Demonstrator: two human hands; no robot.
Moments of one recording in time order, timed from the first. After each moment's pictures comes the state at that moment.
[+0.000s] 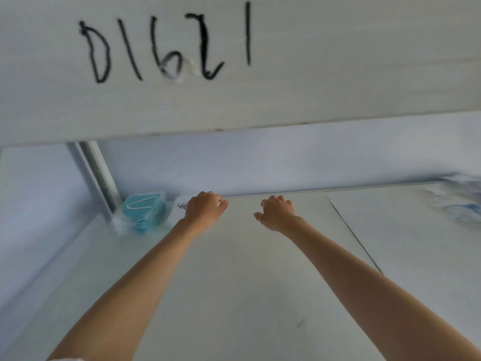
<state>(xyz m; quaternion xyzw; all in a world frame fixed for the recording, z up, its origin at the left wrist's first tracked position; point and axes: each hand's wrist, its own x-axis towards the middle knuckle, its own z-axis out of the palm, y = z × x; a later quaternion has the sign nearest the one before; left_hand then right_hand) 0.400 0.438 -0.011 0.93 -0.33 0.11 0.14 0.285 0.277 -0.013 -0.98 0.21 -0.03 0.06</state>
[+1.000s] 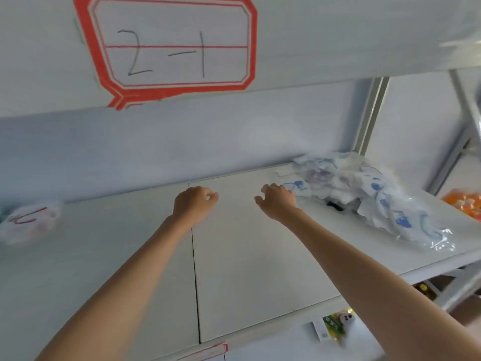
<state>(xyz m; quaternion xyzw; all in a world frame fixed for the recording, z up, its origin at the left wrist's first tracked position) 0.128 0.148 0.003 0.91 -0.38 0.04 0.16 -0.002 -0.016 -0.014 -0.93 0.35 -0.08 0.09</state>
